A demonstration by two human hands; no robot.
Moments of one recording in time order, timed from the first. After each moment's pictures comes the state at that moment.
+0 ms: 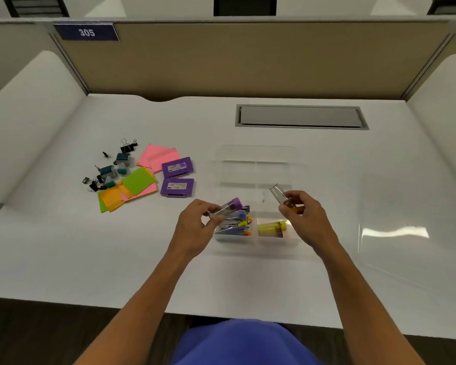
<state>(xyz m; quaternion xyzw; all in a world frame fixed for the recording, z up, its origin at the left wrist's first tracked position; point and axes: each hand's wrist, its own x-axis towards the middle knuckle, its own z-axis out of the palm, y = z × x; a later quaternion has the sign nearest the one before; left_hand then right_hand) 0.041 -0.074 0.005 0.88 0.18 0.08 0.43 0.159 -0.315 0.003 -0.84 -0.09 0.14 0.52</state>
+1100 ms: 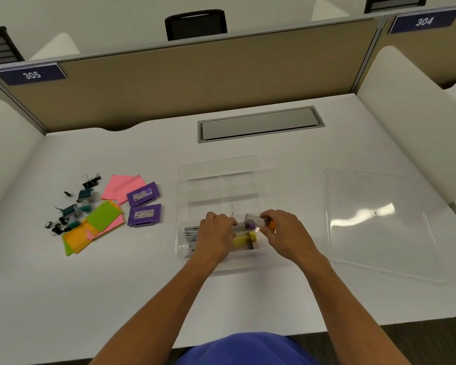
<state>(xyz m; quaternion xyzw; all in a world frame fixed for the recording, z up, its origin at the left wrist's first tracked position) 0.135 -0.162 -0.040 0.99 0.06 -0.02 0.11 0.170 -0.351 -0.011 -0.93 -0.15 0.13 0.31</state>
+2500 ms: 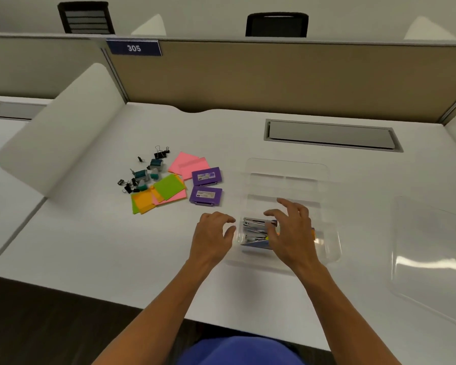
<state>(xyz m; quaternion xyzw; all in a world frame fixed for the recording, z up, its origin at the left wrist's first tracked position) 0.037 -0.044 -0.033 0.93 0.21 0.10 0.28 0.123 -0.226 0.000 -0.93 -0.23 0.01 0.29</state>
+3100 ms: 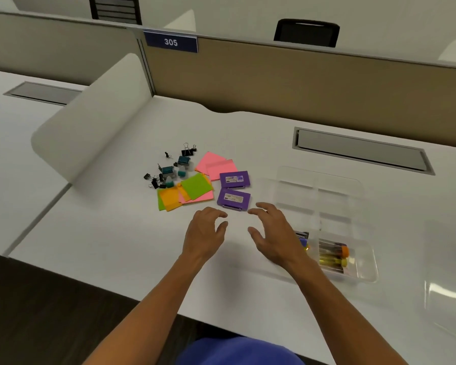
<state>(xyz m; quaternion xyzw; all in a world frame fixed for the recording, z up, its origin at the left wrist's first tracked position) 0.010 0.044 -0.036 0.91 0.27 0.12 0.30 0.104 -0.122 0.001 -0.89 -0.35 0.13 0.25</state>
